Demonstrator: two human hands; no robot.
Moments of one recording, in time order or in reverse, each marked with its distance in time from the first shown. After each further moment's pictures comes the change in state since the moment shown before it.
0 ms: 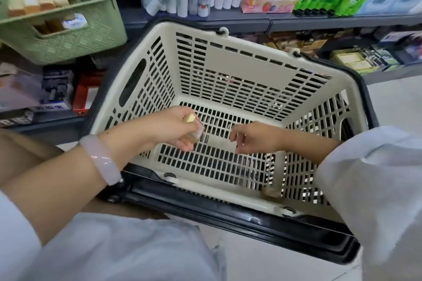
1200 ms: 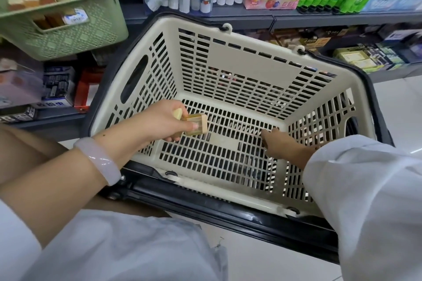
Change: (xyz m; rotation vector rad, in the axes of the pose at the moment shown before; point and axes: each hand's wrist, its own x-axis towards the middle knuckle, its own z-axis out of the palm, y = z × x) left_hand 0.006 -0.016 -0.009 0.067 0.201 0.020; right_hand 0.012 0.073 0.046 -0.247 0.026 0.590
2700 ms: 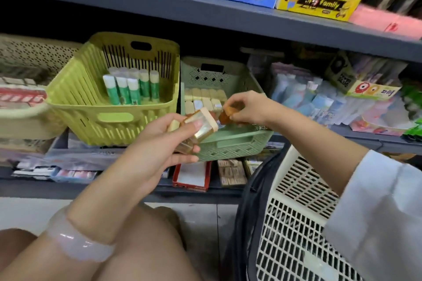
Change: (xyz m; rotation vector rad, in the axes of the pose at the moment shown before) left_hand -0.066 -0.056 -0.235 -0.900 0.429 0.233; right_hand -0.001 -0.324 -0.315 0.503 0.379 -0.635
